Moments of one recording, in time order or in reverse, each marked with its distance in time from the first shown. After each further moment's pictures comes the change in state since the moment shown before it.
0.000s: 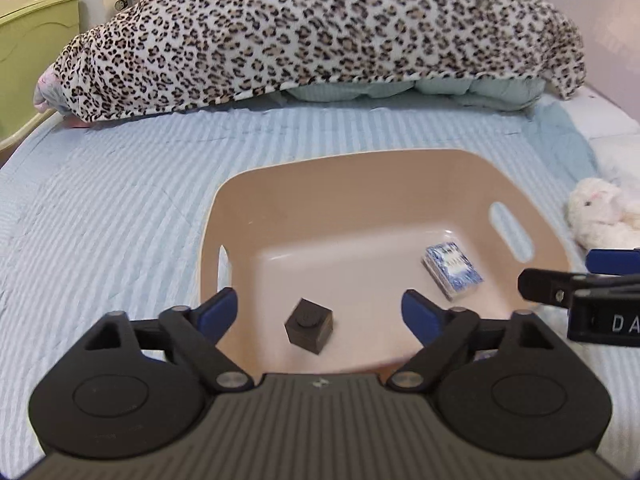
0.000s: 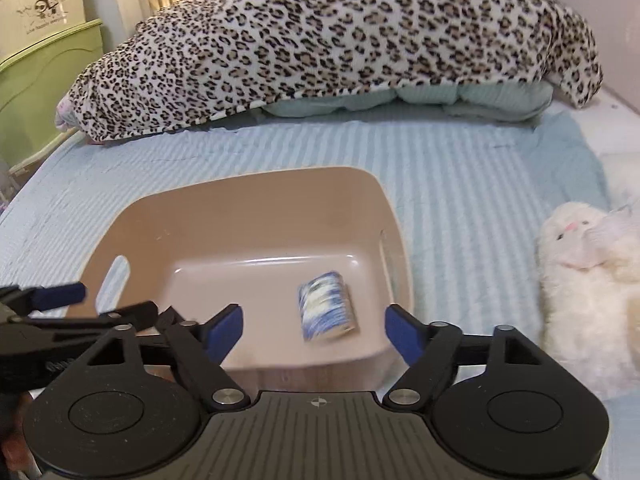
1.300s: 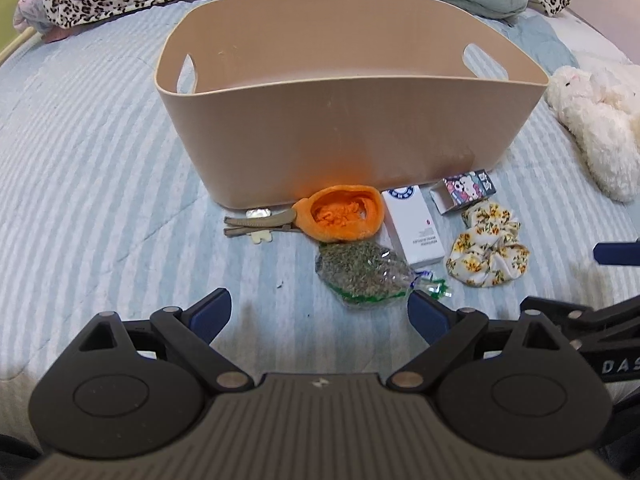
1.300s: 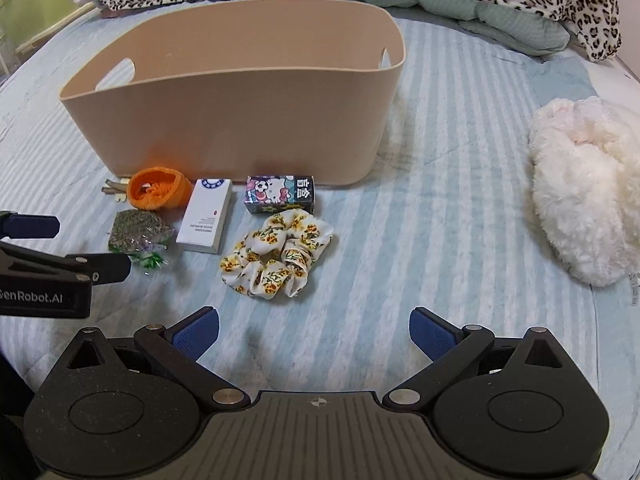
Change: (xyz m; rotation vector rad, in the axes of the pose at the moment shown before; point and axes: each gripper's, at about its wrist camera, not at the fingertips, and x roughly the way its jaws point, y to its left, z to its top) left arm 0.009 -0.011 -0.110 -0.013 0.236 -0.067; right arm -0.003 -0.007 -0.118 -0.165 0.258 -0.044
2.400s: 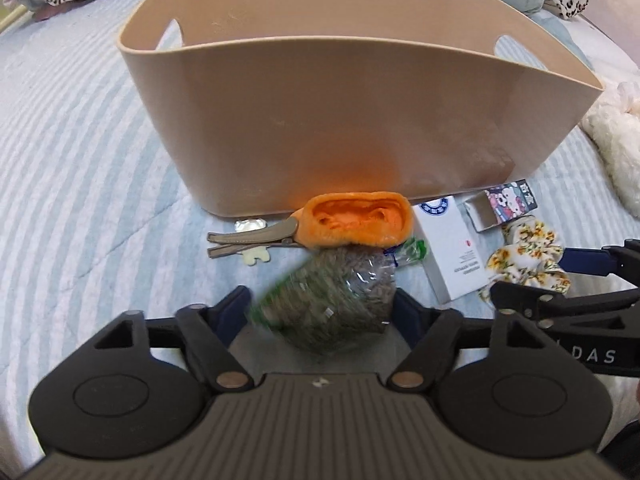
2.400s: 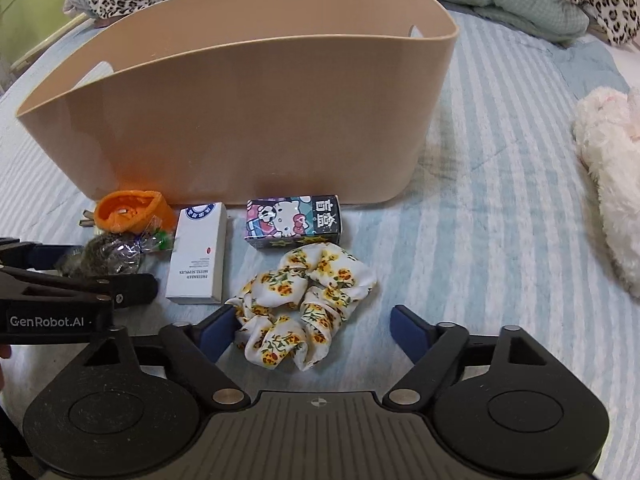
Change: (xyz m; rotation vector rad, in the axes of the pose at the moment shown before) left arm 0.049 0.013 0.012 -0.034 0.024 -0.024; right arm 0.055 0.006 0.019 0.037 -0.019 0.051
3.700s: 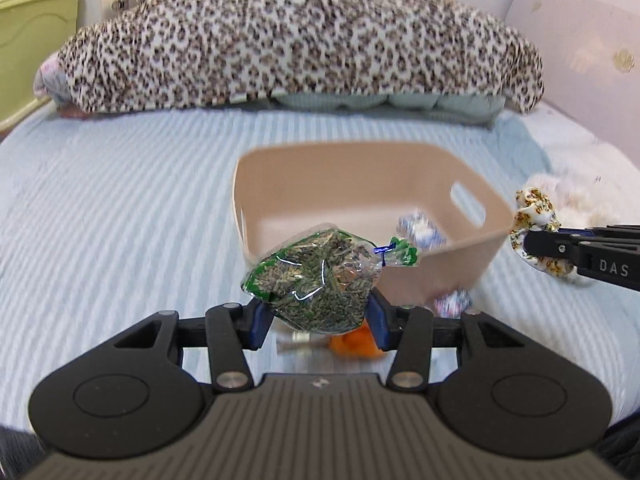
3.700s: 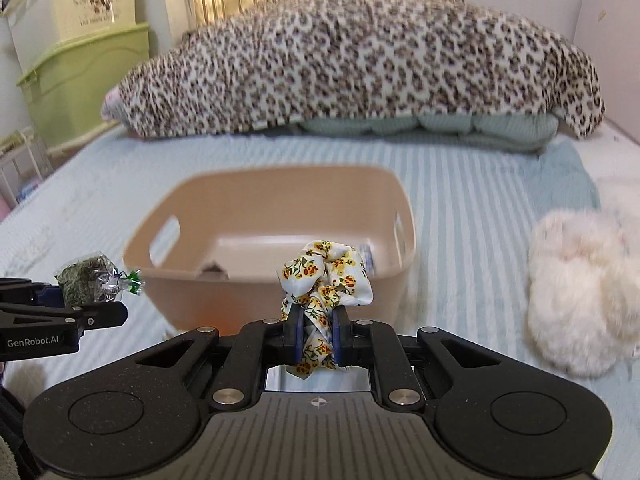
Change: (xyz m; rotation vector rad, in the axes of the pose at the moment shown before) left arm -0.144 0.027 0.025 0.043 -0.327 -0.035; right arm -0.132 0.005 0.030 0.019 -0.356 0.039
